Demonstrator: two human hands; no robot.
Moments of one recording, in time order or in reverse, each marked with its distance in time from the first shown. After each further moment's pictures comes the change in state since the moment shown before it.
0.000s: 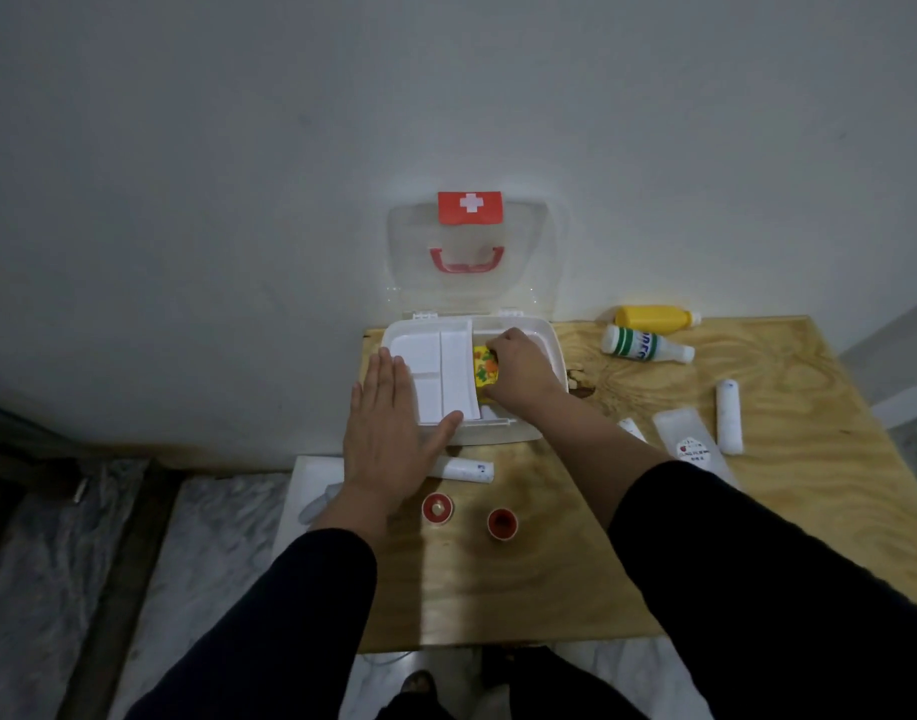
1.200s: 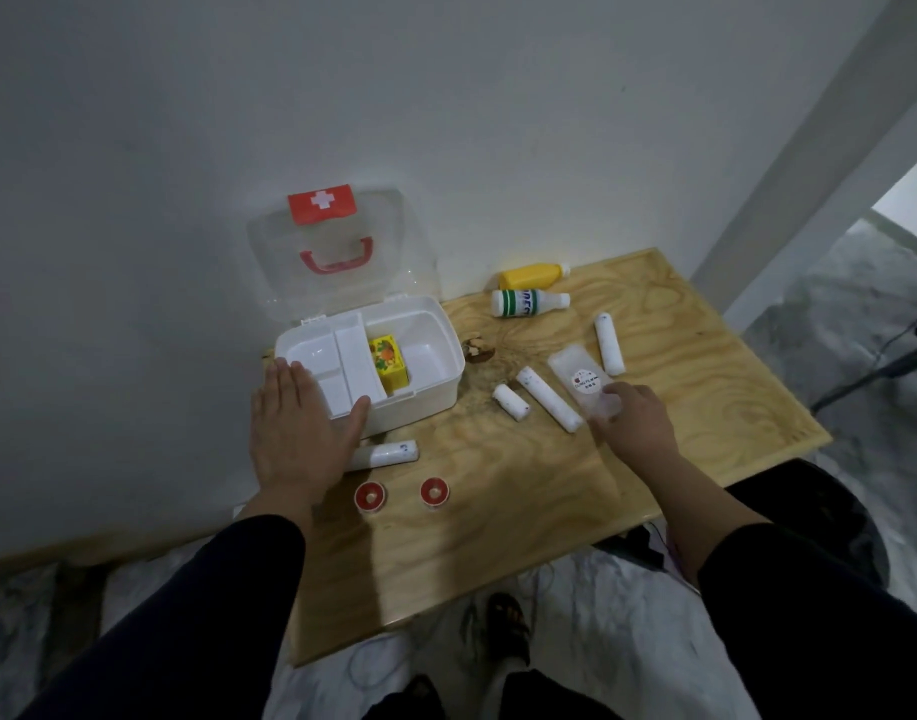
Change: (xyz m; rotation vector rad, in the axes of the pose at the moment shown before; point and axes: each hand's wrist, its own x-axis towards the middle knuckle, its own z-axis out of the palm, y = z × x) left_hand 0.002 0.003 -0.012 0.149 -0.008 0.037; right_hand -0.168 0.179 0.007 0.238 0.274 0.636
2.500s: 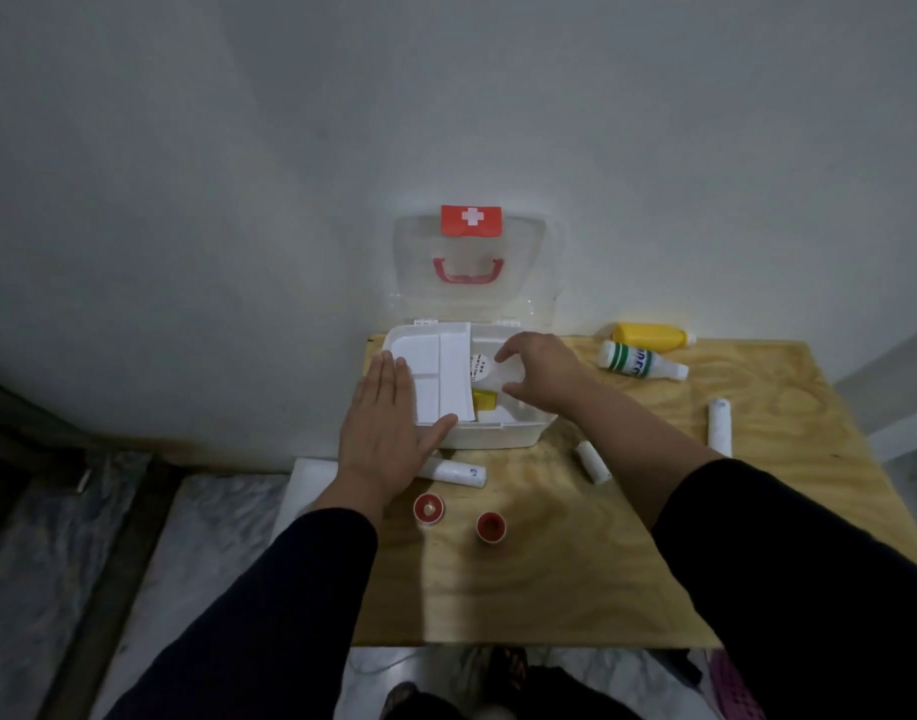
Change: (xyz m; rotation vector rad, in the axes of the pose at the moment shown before) left_hand -0.002 0.001 -0.002 -0.049 -0.036 0.000; right_hand 0.043 -0.215 0.039 -0.257 -0.286 -0.835
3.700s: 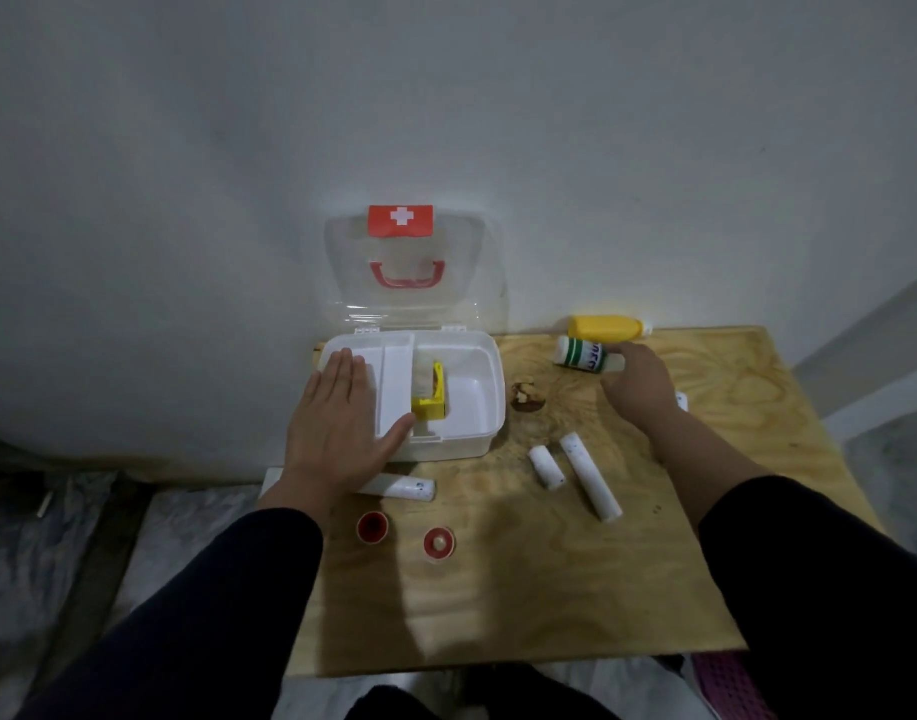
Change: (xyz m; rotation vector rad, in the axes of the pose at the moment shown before) left_hand 0.019 0.018 -0.006 0.108 -0.022 0.054; right_hand -0.043 0.158 -0.007 0.214 0.249 0.528
